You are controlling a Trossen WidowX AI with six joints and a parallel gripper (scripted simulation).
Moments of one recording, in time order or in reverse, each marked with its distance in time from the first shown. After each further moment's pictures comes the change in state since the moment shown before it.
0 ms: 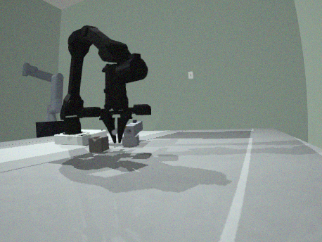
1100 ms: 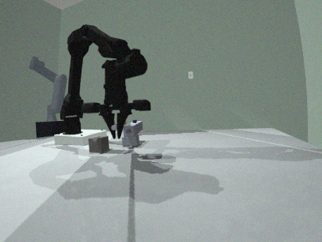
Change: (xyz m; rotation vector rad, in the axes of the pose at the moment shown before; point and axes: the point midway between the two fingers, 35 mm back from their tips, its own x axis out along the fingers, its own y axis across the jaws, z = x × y) arm -0.012 0.001 0.000 -0.001 0.000 0.000
